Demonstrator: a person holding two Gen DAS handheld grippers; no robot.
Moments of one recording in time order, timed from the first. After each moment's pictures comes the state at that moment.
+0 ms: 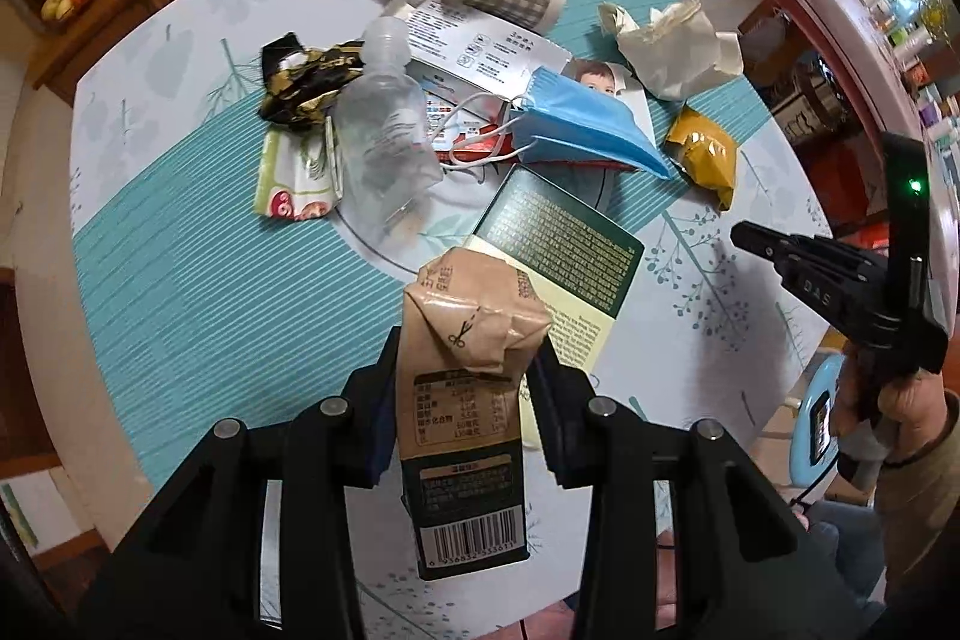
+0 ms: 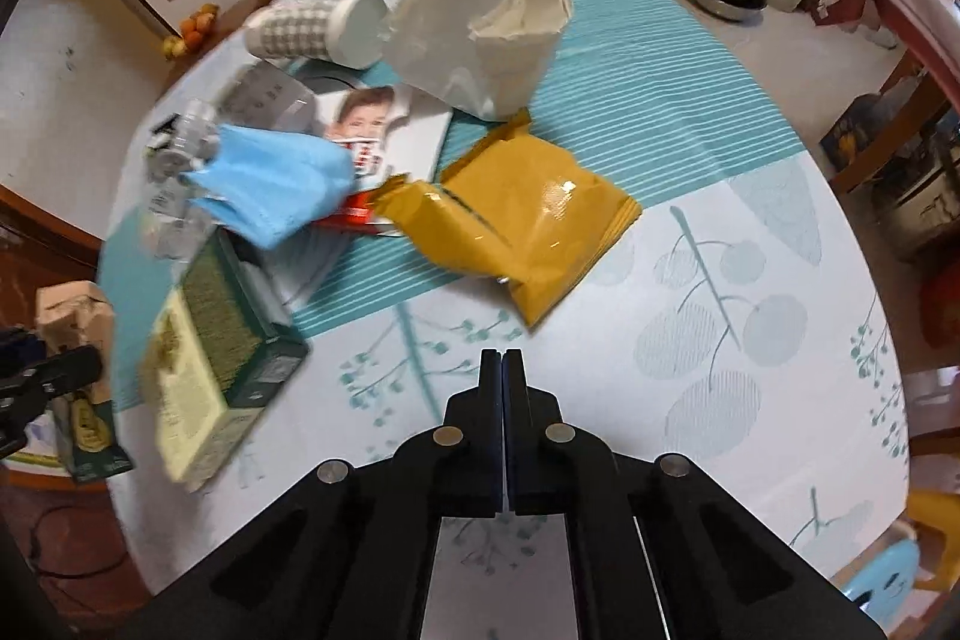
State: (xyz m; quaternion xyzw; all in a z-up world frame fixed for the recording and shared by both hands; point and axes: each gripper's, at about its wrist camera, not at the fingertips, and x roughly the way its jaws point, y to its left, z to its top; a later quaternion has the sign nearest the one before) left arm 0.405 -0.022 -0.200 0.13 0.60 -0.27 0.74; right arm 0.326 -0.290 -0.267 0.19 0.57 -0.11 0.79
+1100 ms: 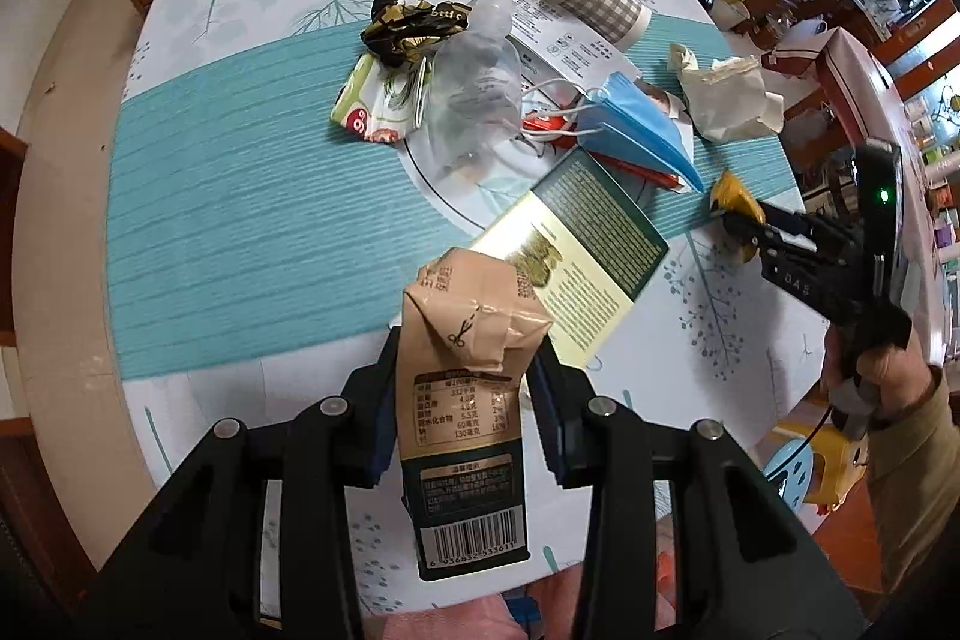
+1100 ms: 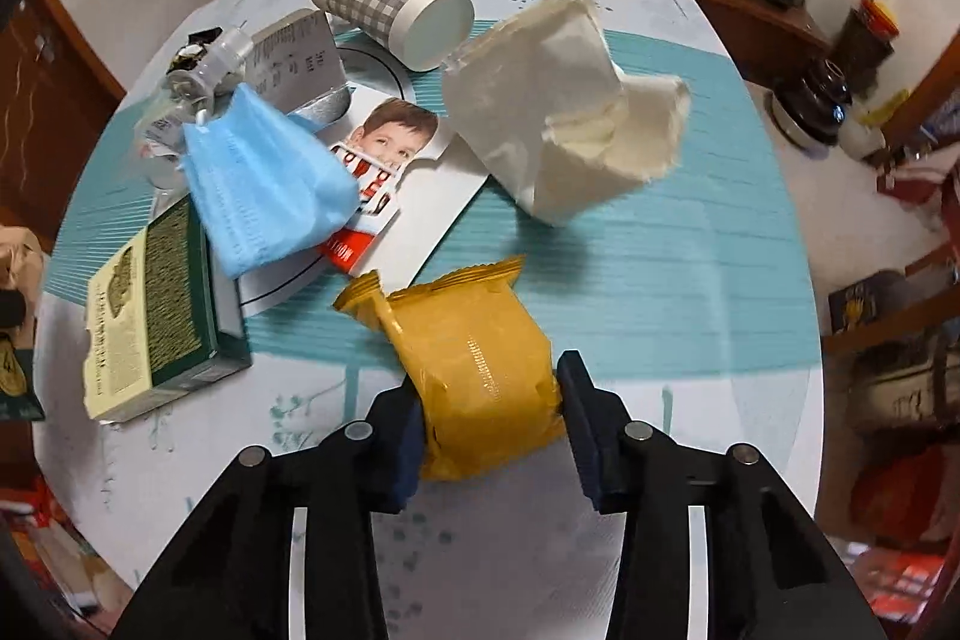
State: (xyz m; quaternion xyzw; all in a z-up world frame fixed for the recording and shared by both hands) left arm 0.377 0.021 -0.198 0.03 0.62 -0.19 0.76; right arm 0.375 -0.301 -0.262 0.01 0.58 -0.02 0.82
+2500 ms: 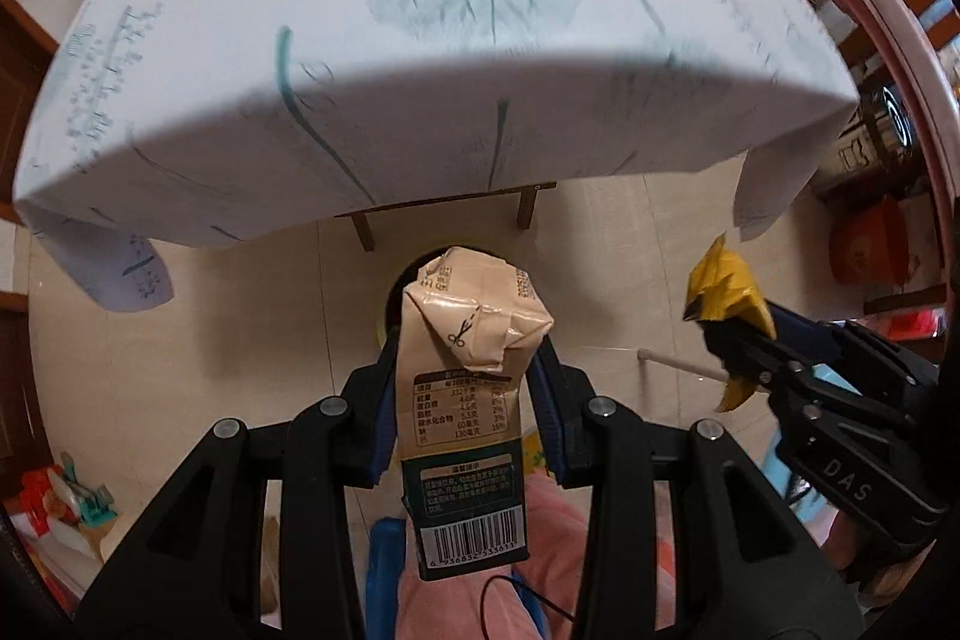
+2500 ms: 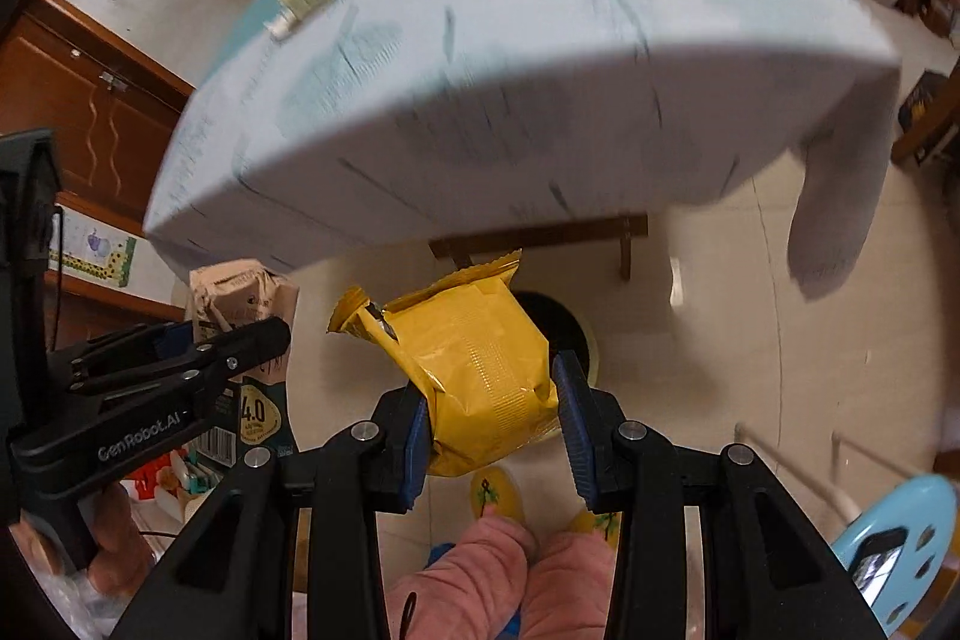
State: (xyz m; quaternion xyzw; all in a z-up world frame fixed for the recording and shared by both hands) left arm 0.034 -0.050 -0.317 0.04 0.63 -0.12 0.76; right arm -0.001 -0.234 -0.321 0.16 0.60 0.05 0.79
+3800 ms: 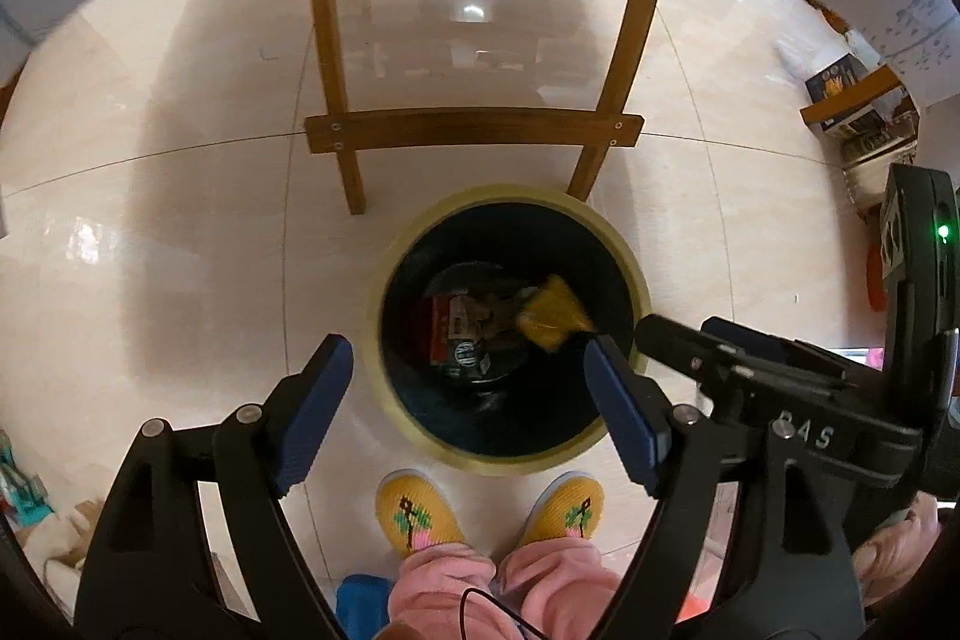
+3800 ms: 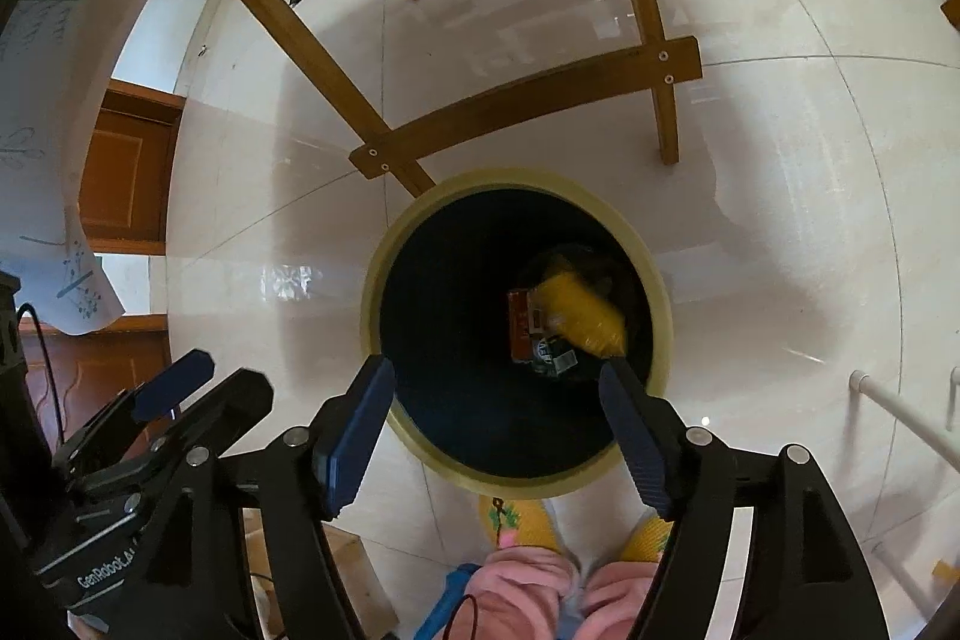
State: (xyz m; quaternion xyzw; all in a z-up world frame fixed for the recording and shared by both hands) left arm 0.043 0.003 -0.575 -0.01 0.64 -0.10 0.76; right arm 0.035 -0.200 -0.641 0.23 0.66 0.03 0.72
